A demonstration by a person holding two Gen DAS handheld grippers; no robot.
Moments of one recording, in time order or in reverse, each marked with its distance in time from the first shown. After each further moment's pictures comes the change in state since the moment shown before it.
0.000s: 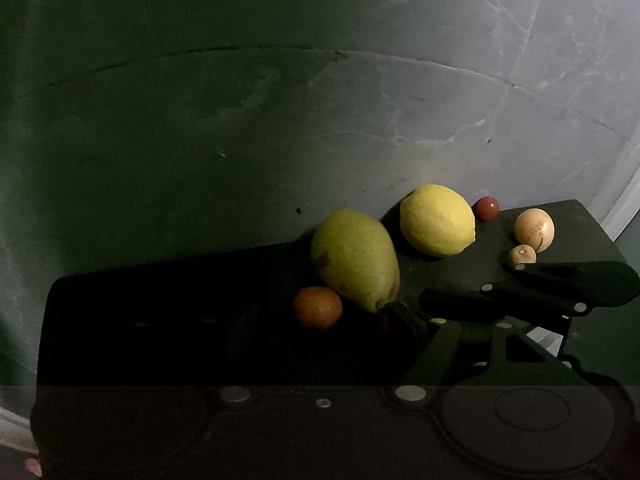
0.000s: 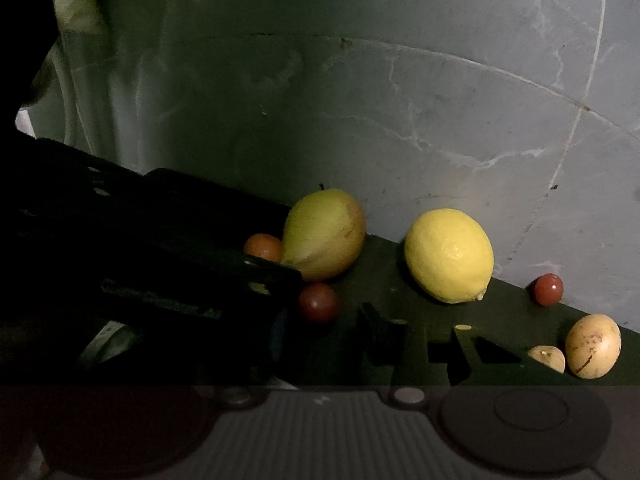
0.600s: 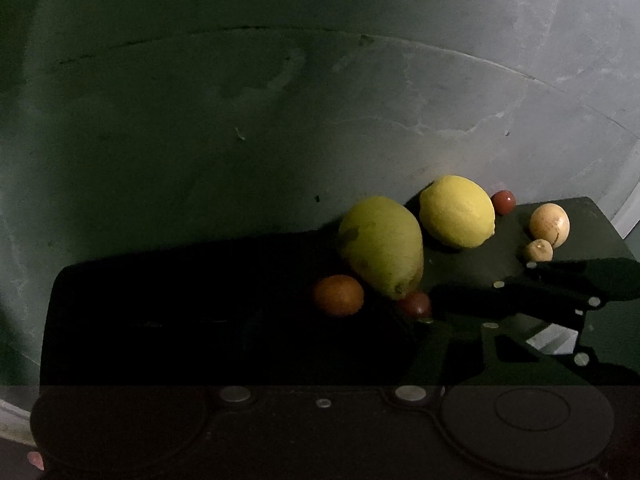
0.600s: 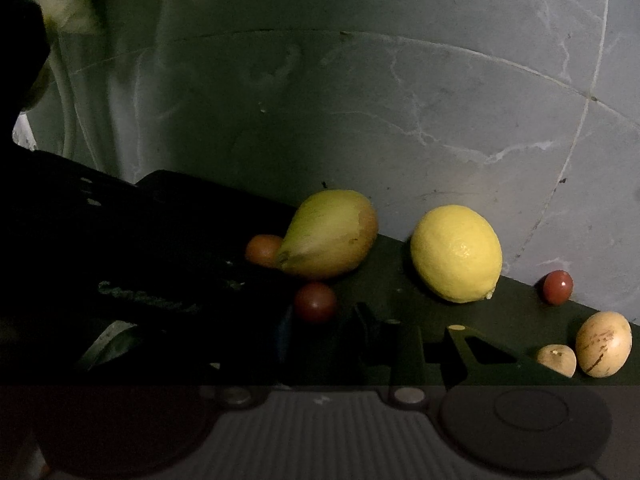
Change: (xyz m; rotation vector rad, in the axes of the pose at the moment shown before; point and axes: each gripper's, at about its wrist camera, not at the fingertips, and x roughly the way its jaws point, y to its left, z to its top) left arm 0.010 0.009 -0.004 -0.014 0.016 0.019; right arm 0.002 -0.003 -0.002 0.017 -0.002 0.015
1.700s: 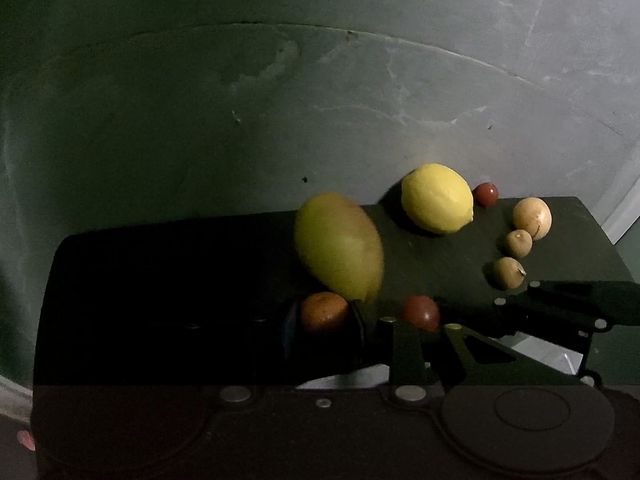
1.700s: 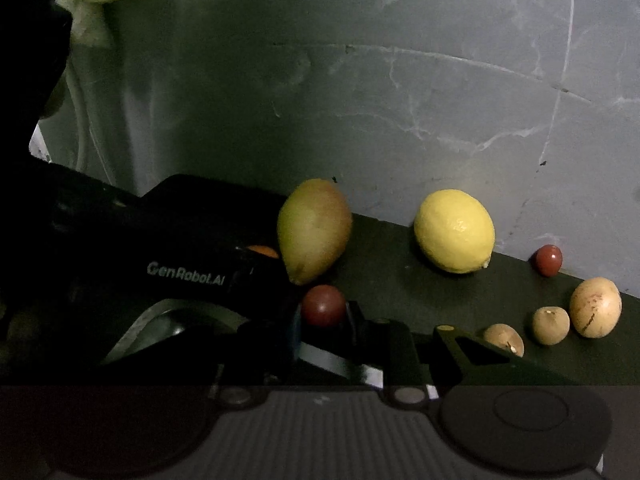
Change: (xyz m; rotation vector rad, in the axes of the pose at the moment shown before) left arm -0.016 -0.012 -0.016 -0.034 0.012 -0.014; right arm -0.021 0.008 -0.017 0.032 -0.028 0.001
